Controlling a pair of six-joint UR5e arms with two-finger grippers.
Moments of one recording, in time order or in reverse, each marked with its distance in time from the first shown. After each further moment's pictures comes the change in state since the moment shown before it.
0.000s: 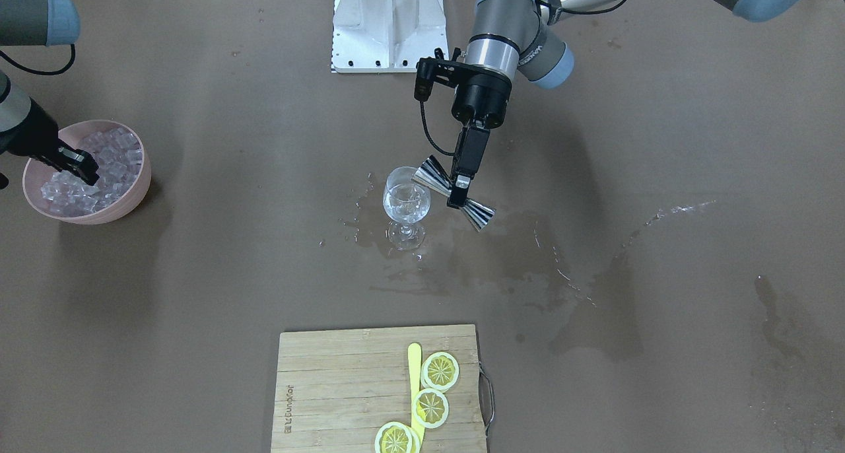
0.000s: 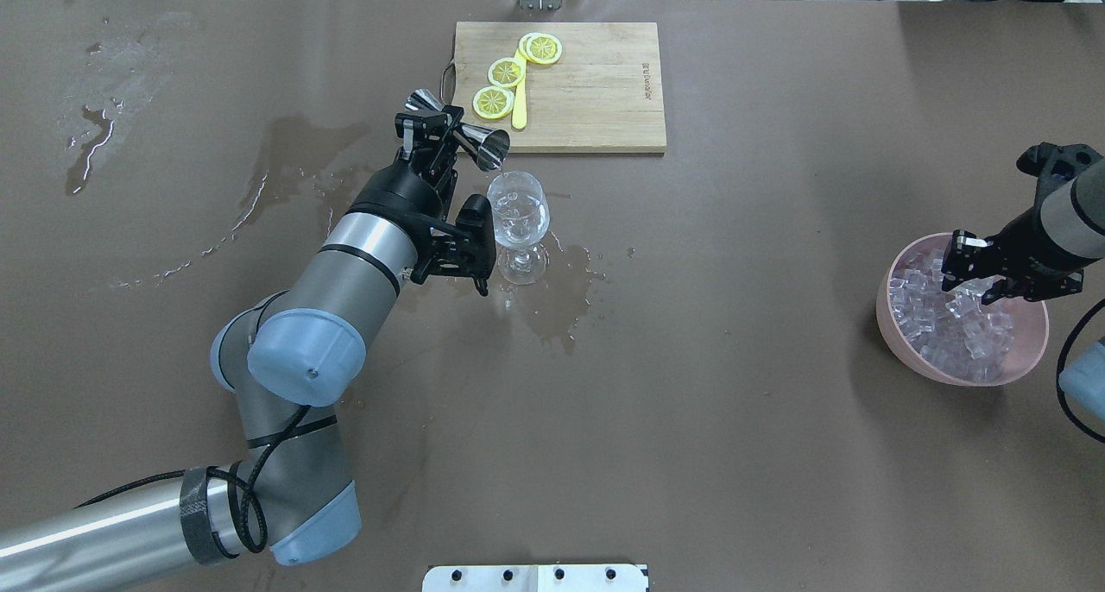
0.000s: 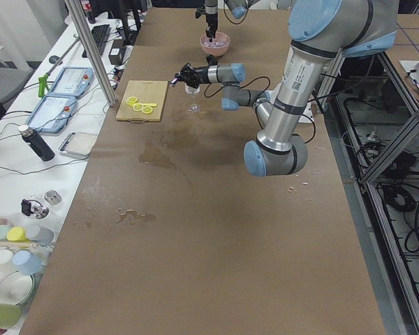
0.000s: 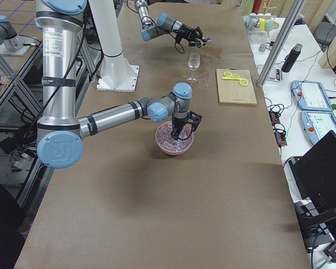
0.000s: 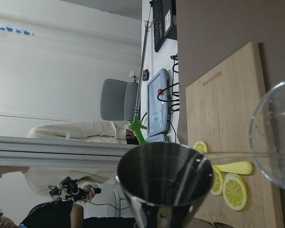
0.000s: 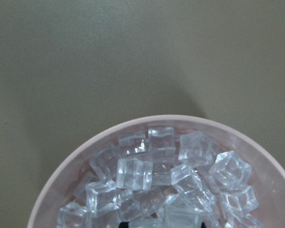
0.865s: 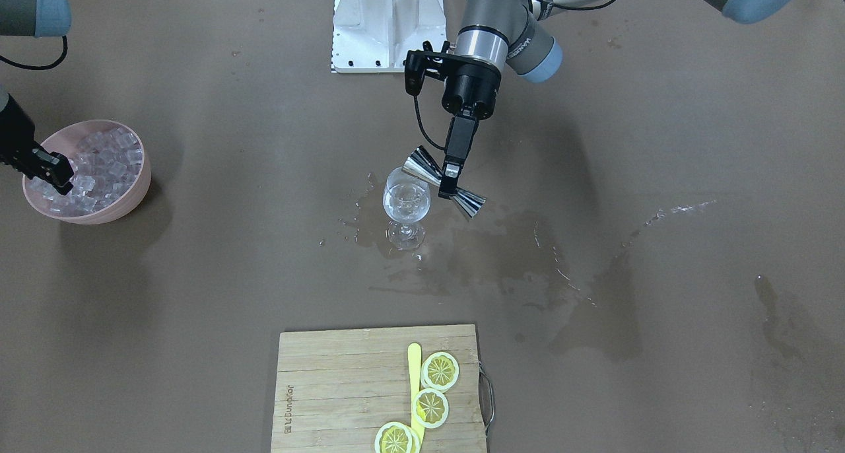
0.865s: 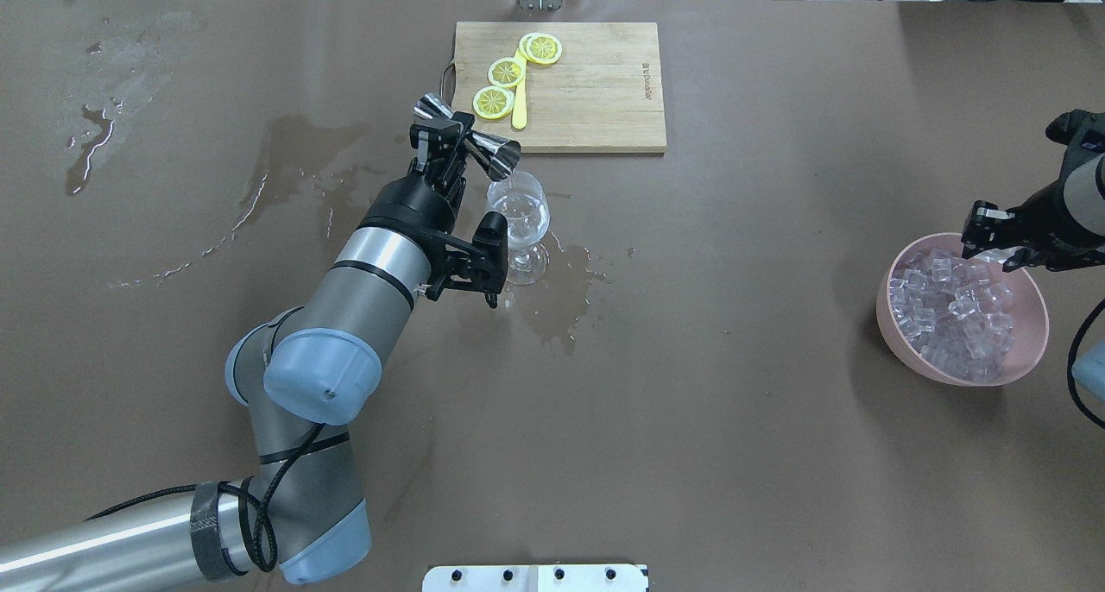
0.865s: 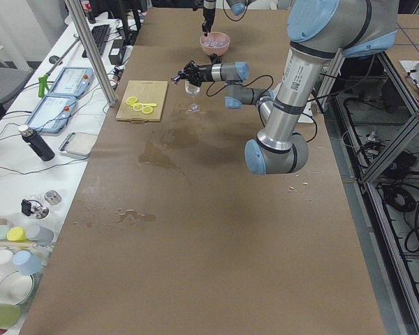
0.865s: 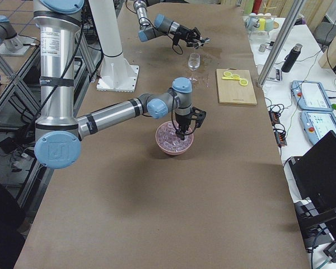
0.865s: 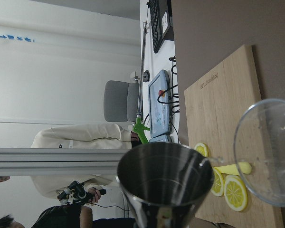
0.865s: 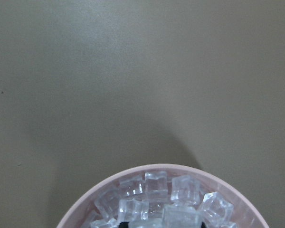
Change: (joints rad) left arm 0.028 -0.017 -0.001 0.000 0.055 0.084; right arm 0.029 0.004 0.046 -0.012 -0.110 -0.007
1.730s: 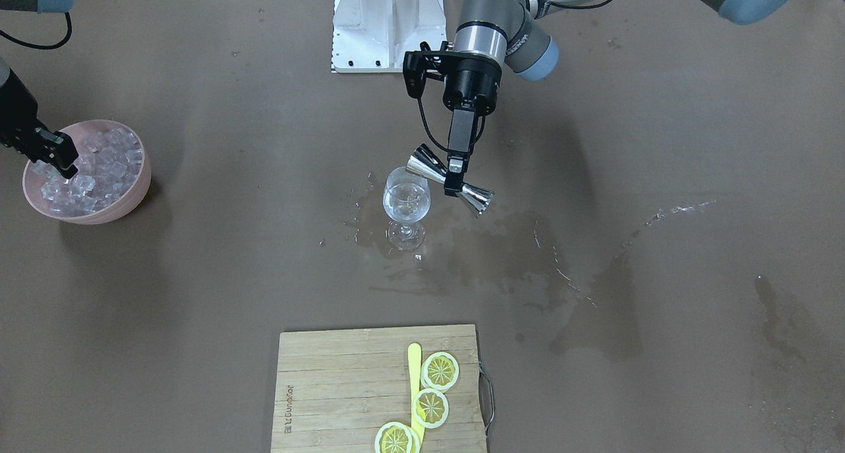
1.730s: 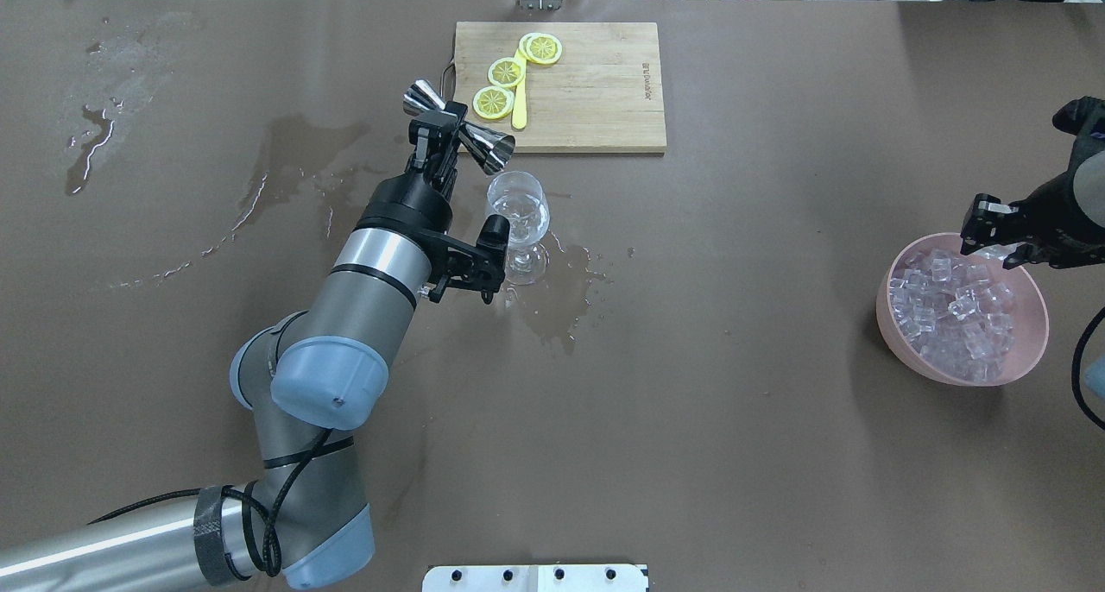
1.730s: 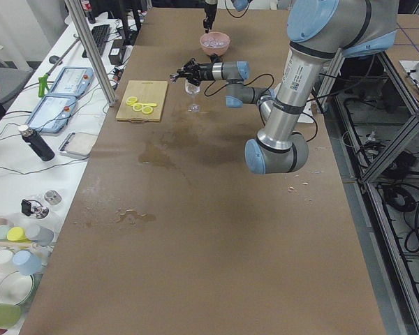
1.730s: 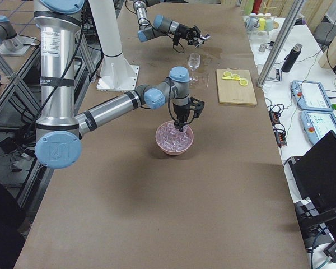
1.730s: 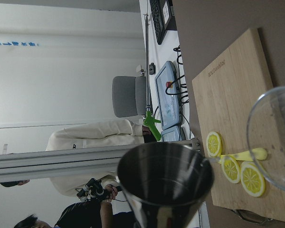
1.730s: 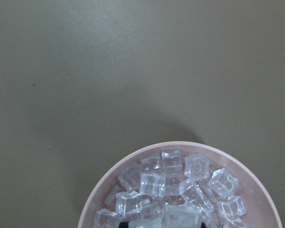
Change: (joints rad) left arm 0.007 -0.004 -0.003 0.000 0.075 0.106; right arm -0.002 0.003 0.093 -0.081 0.006 0.010
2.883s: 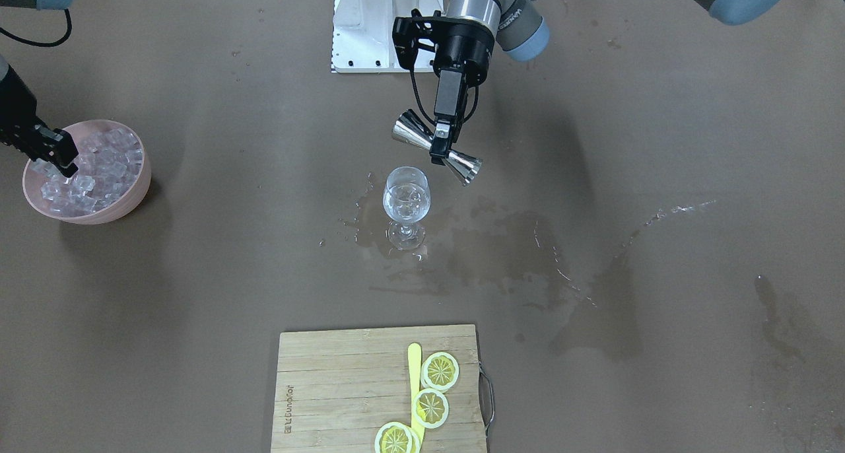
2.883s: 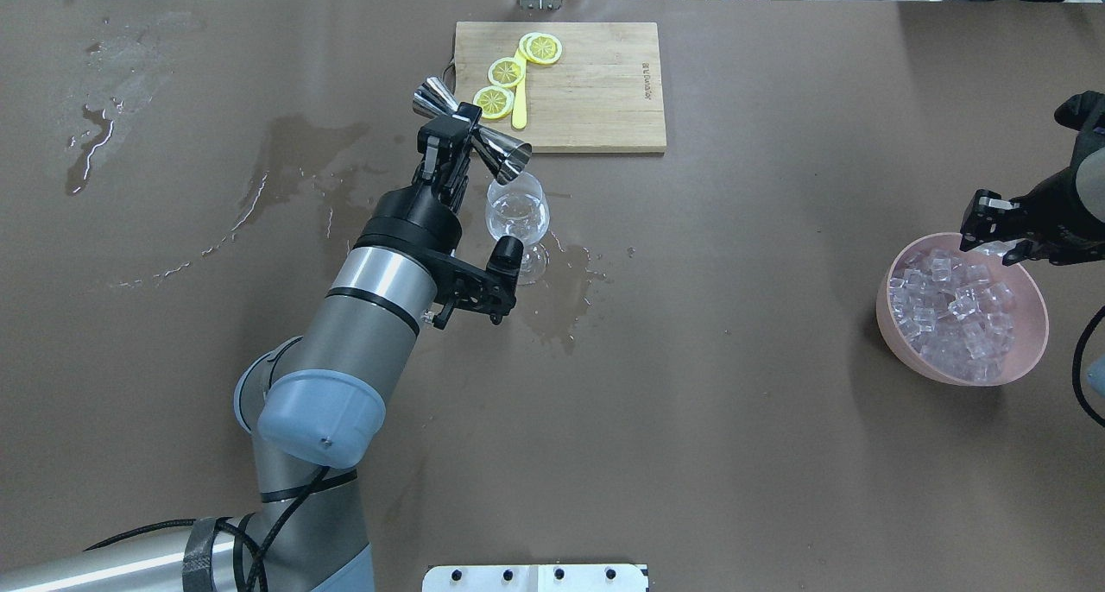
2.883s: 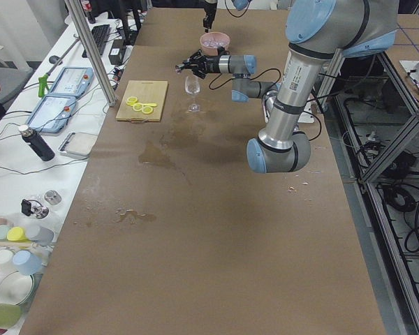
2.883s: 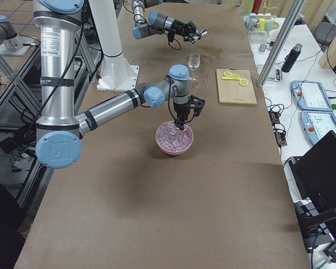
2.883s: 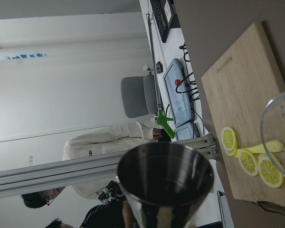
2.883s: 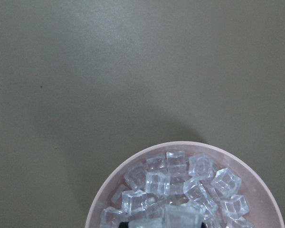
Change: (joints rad) left arm 0.049 -0.003 -0.090 -0.011 0.029 0.059; right arm 0.005 0.003 0.011 -0.005 0.003 -0.001
